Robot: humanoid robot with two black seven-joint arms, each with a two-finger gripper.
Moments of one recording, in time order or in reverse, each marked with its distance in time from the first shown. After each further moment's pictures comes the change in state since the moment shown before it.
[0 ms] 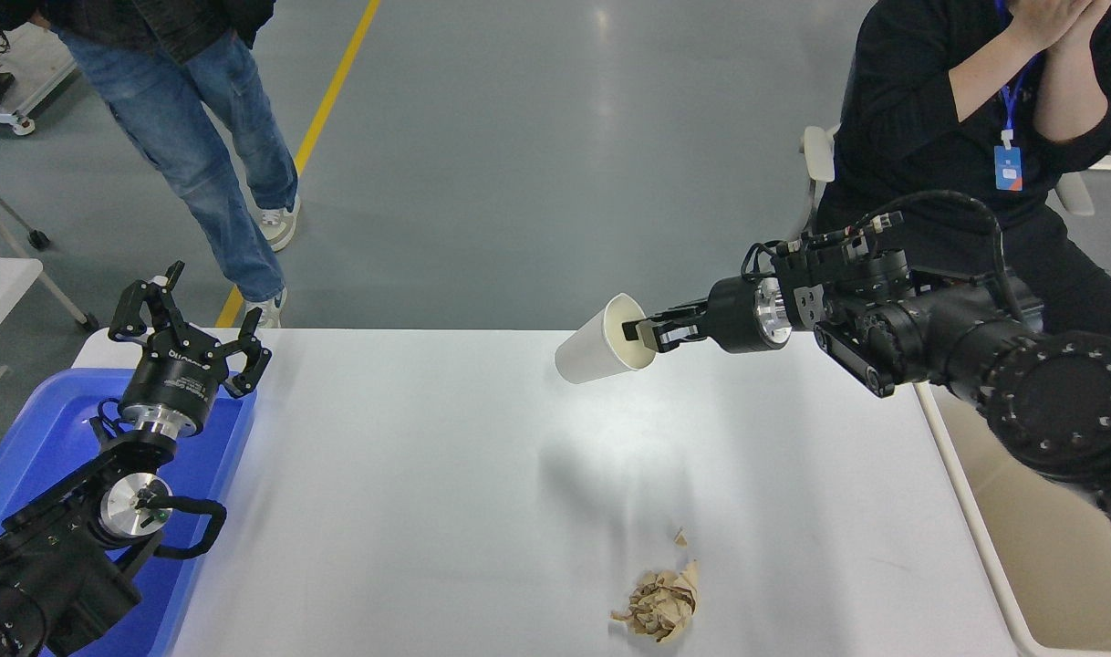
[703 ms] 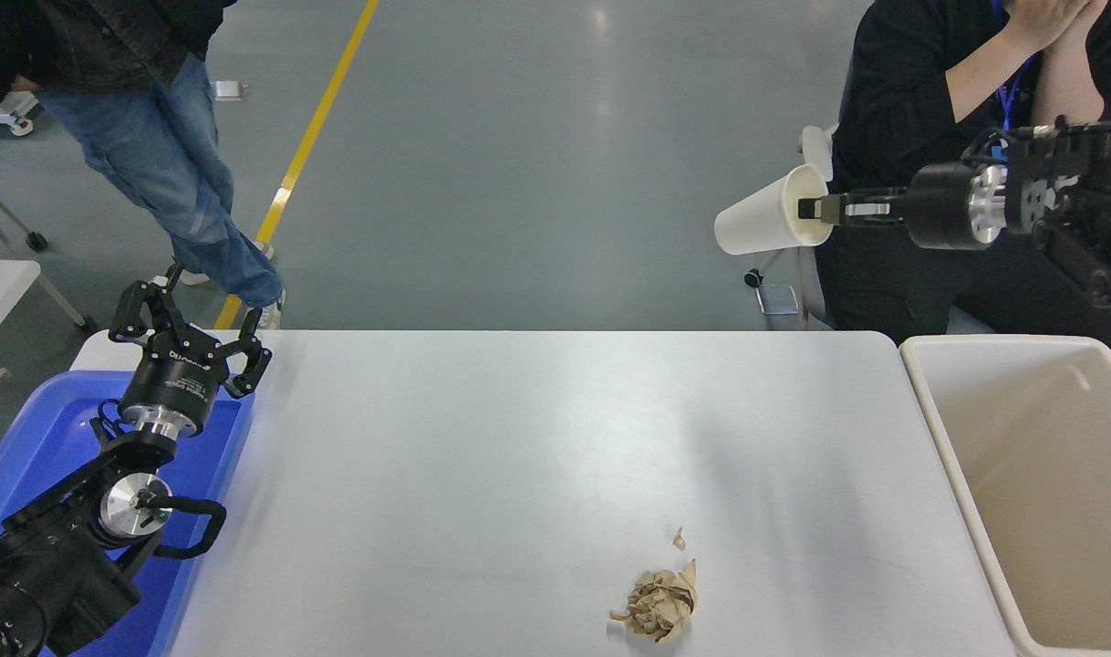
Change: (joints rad) left arm 0.000 0.000 0.000 0.000 0.000 0.000 0.000; right arm 0.003 -0.396 0.053 -0.107 0.021 0.072 0.008
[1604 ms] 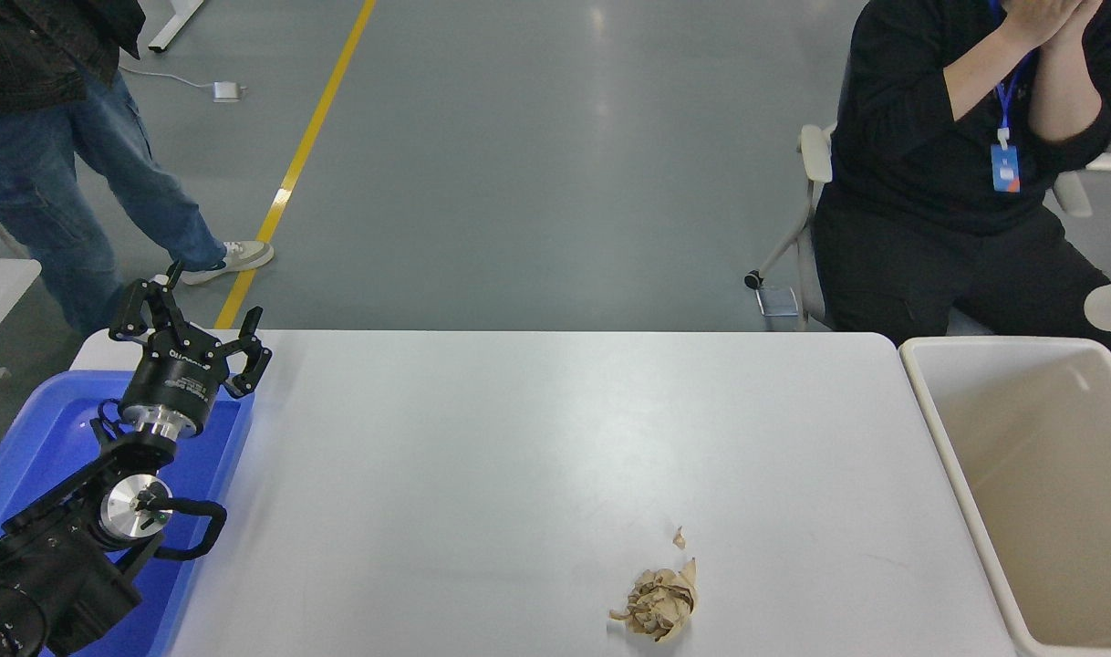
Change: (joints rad) left arm 0.000 0.000 0.000 0.000 0.000 0.000 0.000; right arm -0.494 -0.129 0.069 -0.362 0.296 0.000 -0.423
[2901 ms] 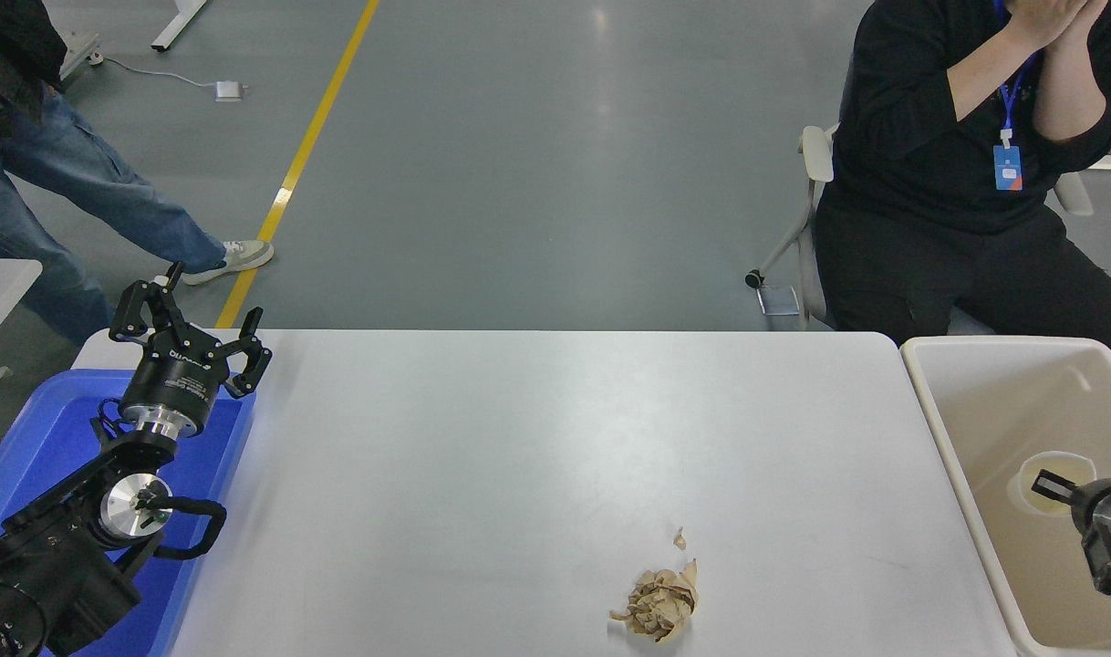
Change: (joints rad) left arm 0.000 0.000 0.000 0.000 0.000 0.000 0.000; right arm -0.232 0.345 0.100 -0.007 0.026 -0.123 -0.360
